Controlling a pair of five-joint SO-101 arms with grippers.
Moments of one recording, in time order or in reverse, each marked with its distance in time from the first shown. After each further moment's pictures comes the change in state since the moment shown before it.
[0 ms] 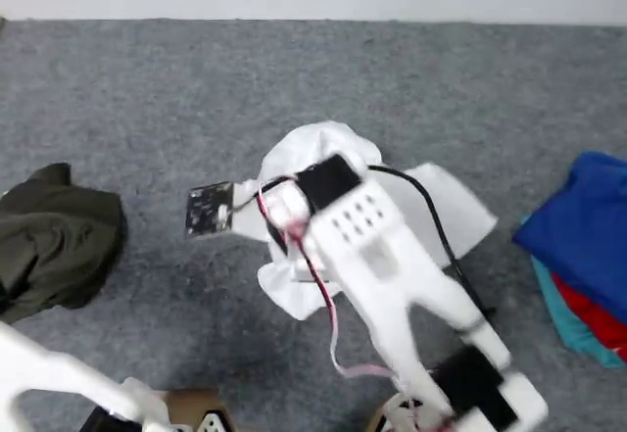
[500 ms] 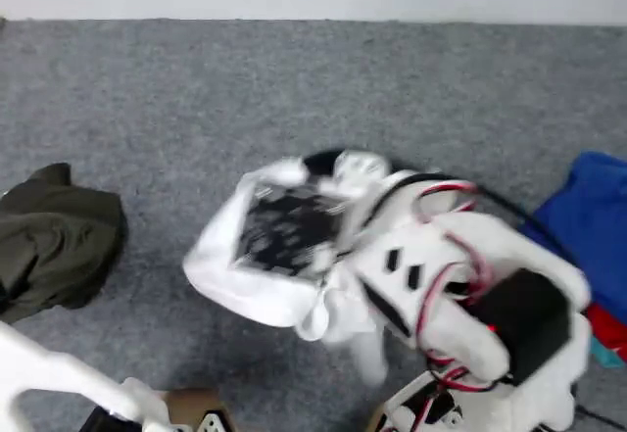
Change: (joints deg) left arm 0.0 0.0 0.0 0.0 0.0; right arm 5.0 -22.1 -21.3 -12.0 -5.7
